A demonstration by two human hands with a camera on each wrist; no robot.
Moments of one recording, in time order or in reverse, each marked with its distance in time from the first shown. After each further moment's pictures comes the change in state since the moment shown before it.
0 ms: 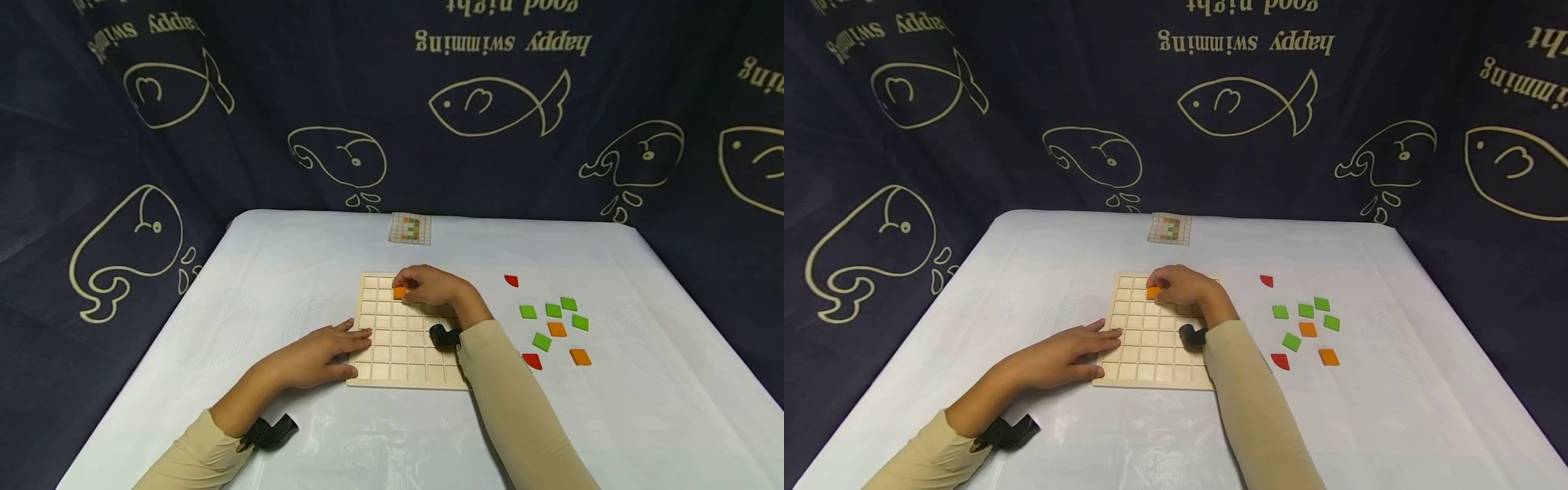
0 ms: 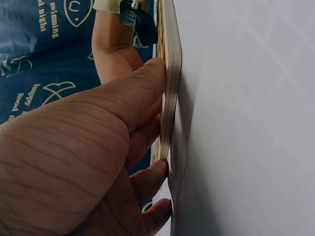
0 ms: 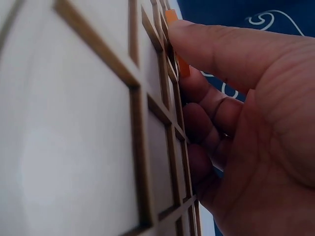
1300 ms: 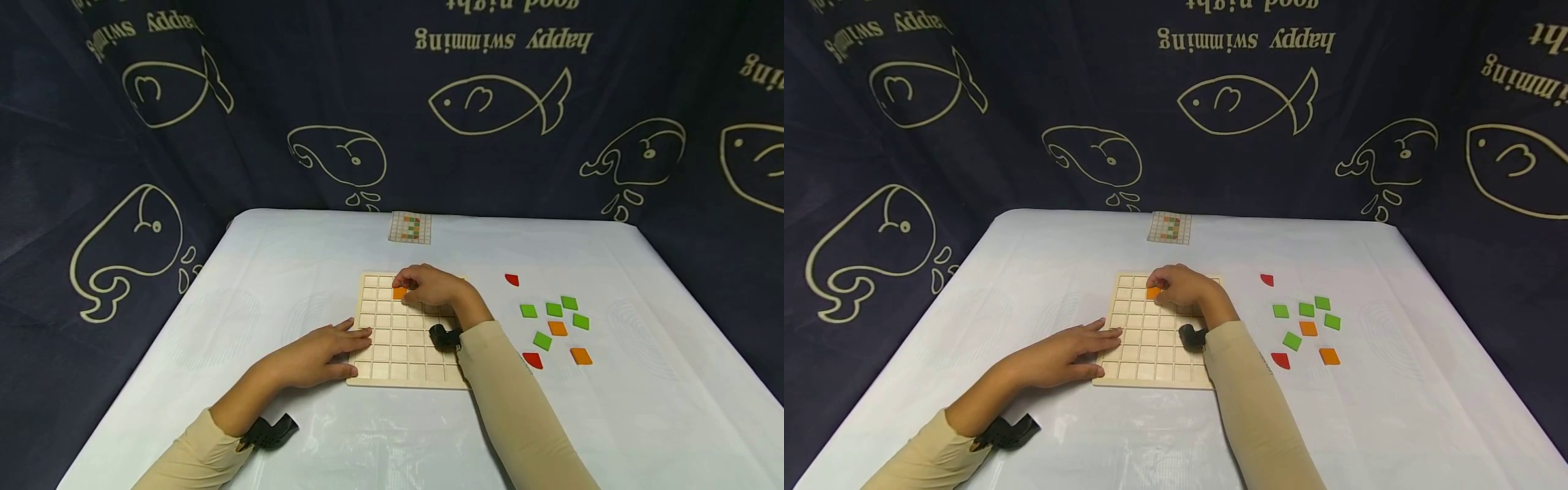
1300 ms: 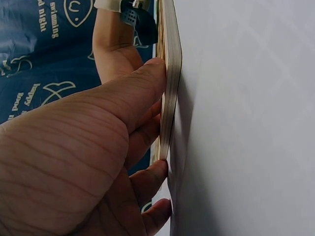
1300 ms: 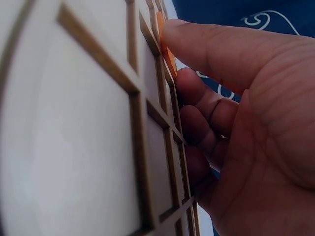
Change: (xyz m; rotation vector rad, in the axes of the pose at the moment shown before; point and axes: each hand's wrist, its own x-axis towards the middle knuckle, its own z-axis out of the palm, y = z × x) left_hand 0.000 -0.001 0.000 0.006 -0.004 -0.009; right_hand -0.004 -0.005 0.002 -0.033 0.008 0.027
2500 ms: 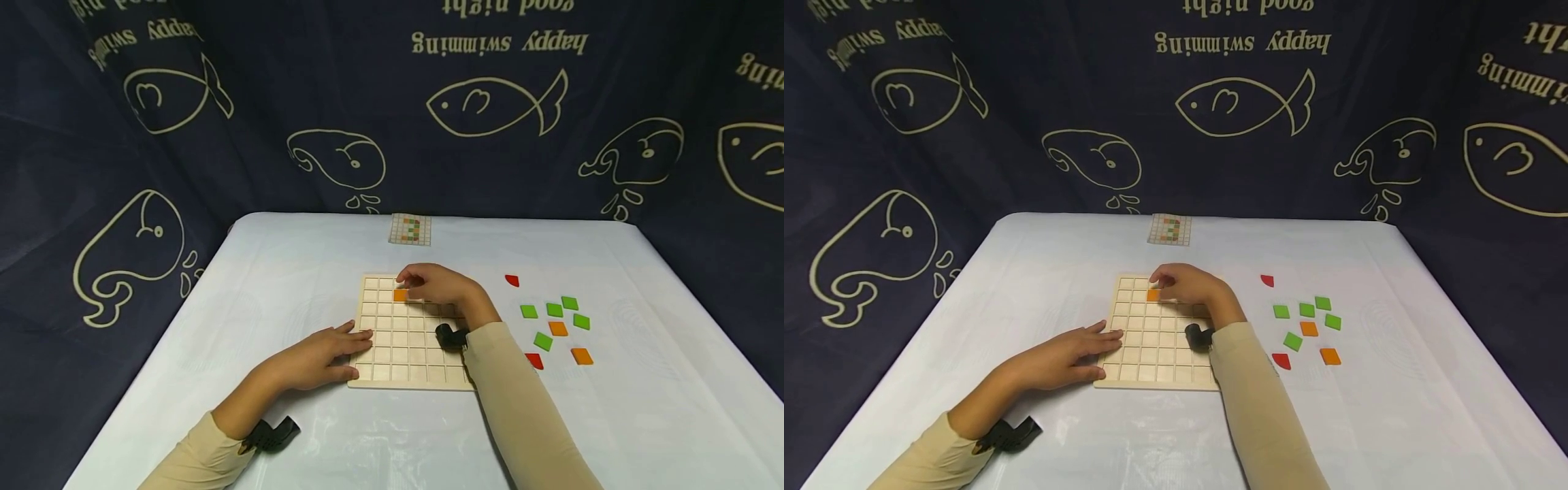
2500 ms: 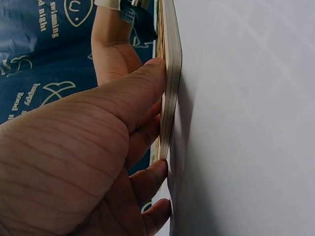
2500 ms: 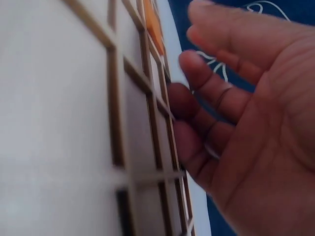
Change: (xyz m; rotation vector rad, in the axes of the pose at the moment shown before) left_hand 0.001 -0.001 0.001 -0.006 0.006 0.017; right_hand -0.009 0.005 -0.006 0.123 0.040 -0.004
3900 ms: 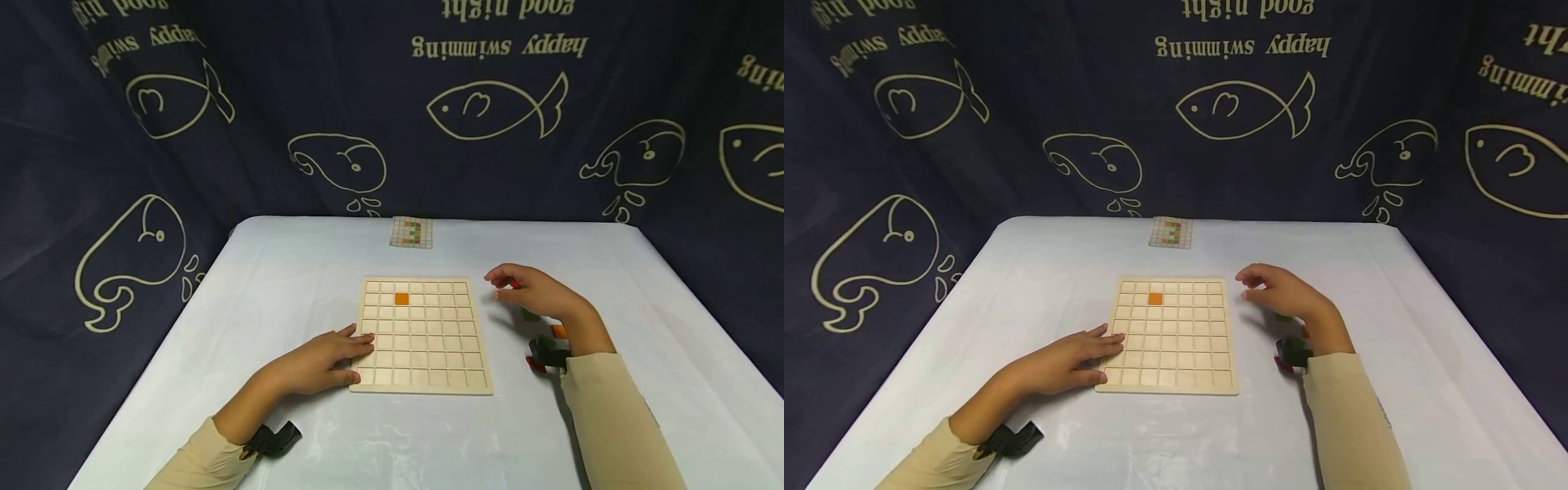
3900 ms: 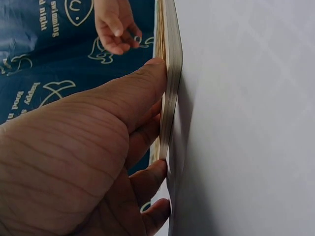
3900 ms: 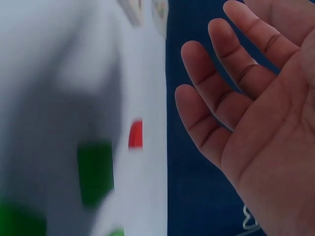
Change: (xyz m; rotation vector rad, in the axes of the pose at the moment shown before) left_hand -0.001 0.003 -0.002 -0.006 -0.004 -0.005; right_hand -0.133 0.036 -0.068 -0.074 0.237 0.130
